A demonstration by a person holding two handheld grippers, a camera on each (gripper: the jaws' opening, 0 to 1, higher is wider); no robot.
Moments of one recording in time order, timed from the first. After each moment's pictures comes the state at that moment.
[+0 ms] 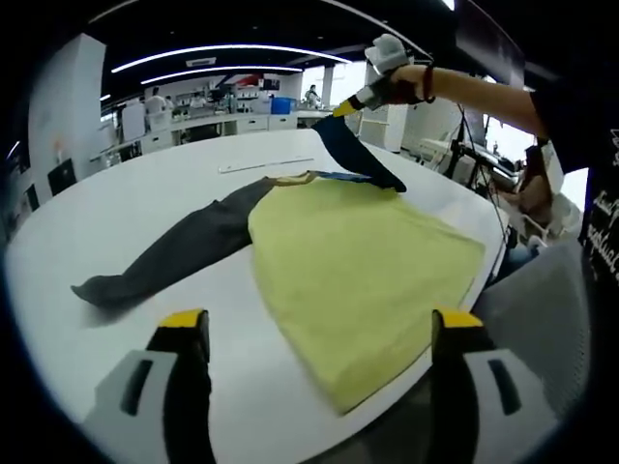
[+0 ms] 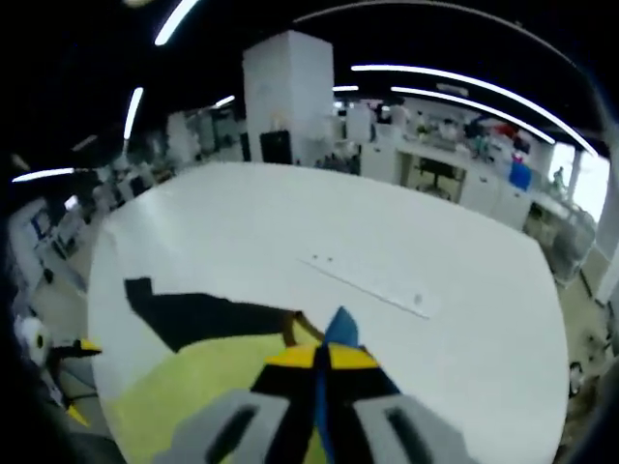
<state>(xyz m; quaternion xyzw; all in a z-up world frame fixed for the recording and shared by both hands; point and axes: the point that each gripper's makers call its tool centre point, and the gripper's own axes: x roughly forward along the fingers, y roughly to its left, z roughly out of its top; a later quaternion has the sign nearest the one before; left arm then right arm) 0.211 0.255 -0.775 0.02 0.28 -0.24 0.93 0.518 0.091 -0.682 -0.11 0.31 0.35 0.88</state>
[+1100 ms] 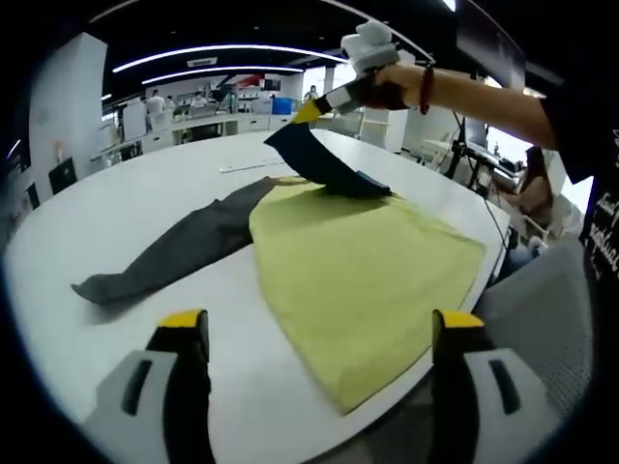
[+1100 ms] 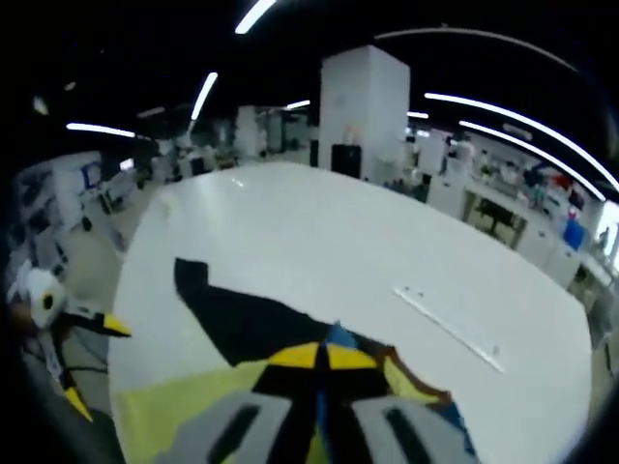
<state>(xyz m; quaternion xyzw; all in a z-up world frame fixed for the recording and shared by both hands) 0.212 0.263 -0.780 0.02 0.28 -0.23 0.93 0.459 0.198 -0.701 -0.16 0.24 0.48 0.83</state>
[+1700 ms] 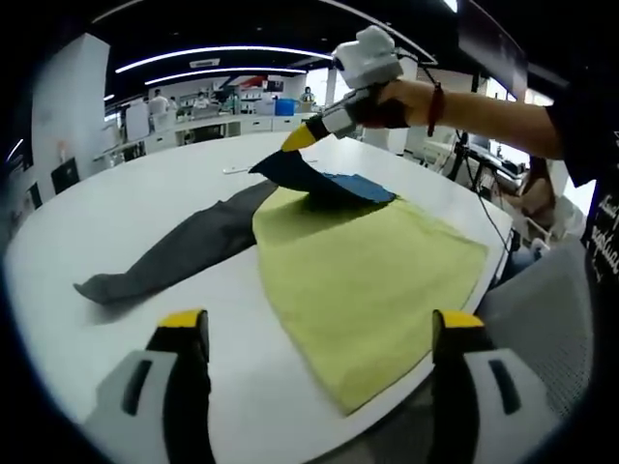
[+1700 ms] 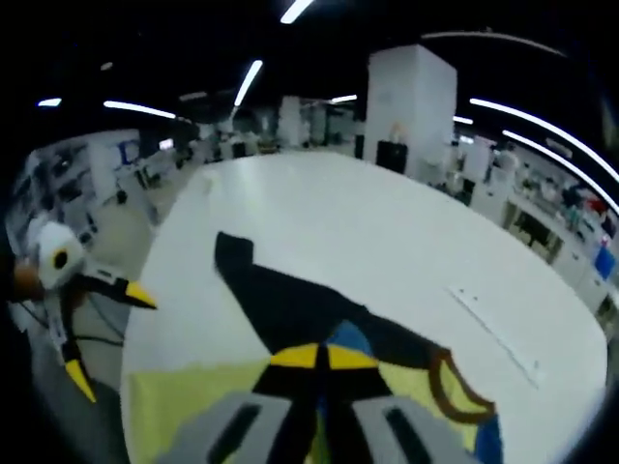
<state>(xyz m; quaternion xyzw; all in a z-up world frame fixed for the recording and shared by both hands) 0.214 0.268 -0.780 0.02 0.27 -0.22 0.93 0.407 0.234 -0.738 -0.19 0.25 0.55 0.77</state>
